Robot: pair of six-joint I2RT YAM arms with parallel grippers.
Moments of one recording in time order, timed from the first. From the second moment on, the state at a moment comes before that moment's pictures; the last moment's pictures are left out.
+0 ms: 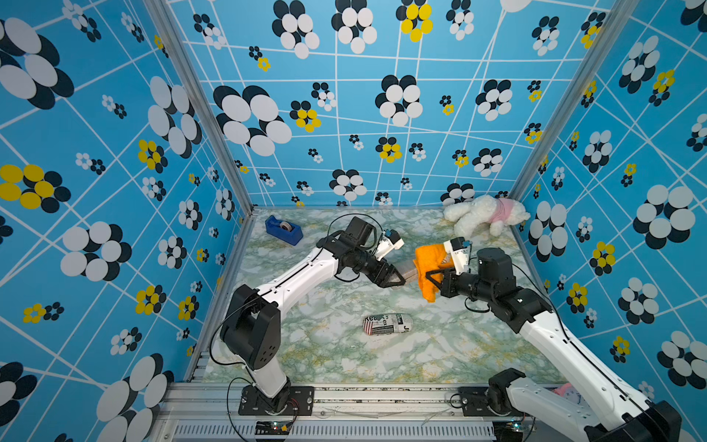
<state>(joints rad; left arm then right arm) -0.61 1.69 1.40 -0.63 0.78 0.05 0.32 0.98 0.83 -0.43 -0.39 0.32</state>
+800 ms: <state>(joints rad) -0.95 1.44 1.01 -0.20 -0.23 0.78 0.21 1.25 1.49 -0.92 -0.49 0.29</state>
